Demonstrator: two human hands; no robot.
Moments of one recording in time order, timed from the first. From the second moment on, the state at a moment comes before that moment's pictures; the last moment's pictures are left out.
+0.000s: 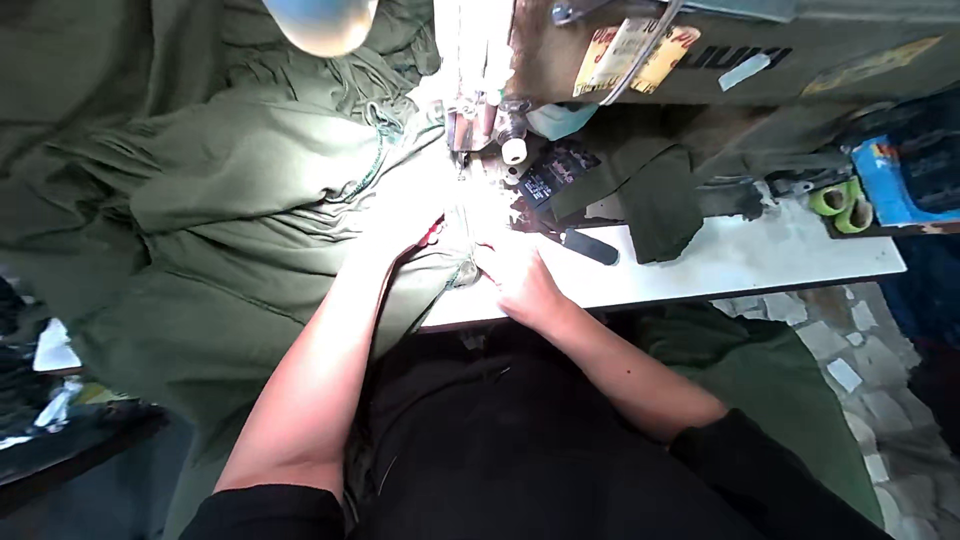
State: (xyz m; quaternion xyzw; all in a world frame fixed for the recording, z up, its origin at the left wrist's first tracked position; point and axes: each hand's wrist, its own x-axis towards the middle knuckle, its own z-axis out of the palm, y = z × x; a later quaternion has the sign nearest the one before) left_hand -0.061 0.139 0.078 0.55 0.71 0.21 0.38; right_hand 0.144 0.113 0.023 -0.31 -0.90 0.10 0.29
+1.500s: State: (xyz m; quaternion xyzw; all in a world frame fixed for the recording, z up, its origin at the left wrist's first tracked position) left_hand -0.062 0.115 0.036 0.87 0.46 0.20 0.02; right_hand 0.149 0.118 0.047 -0.22 -0.95 0.05 0.19
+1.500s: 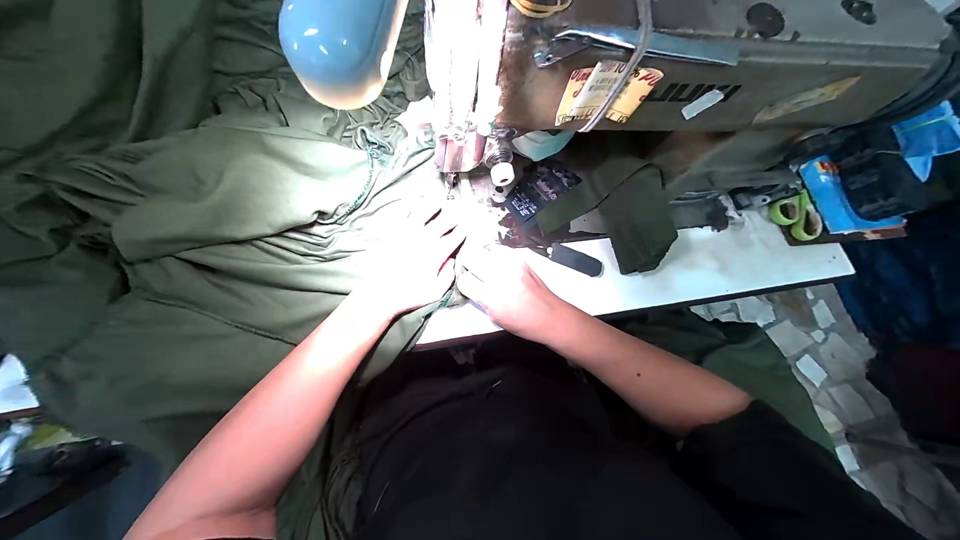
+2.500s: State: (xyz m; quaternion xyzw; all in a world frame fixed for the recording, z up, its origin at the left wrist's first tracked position) left_hand -0.051 0.115 0.062 0.78 0.56 0.26 0.06; right_hand 0.122 0.173 0.036 -0.32 -0.91 0.13 0.24
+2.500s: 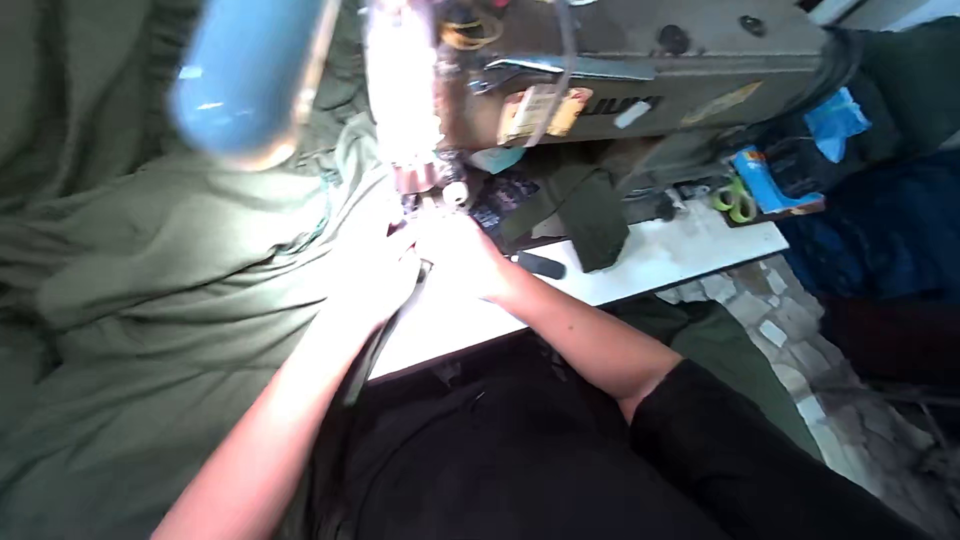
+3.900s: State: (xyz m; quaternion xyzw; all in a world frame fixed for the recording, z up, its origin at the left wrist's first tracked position) left_hand -0.021 0.037 0.061 0.81 0.54 0.21 0.04; right_hand 0.154 0.108 0.028 -0.22 -0.93 0.02 0.30
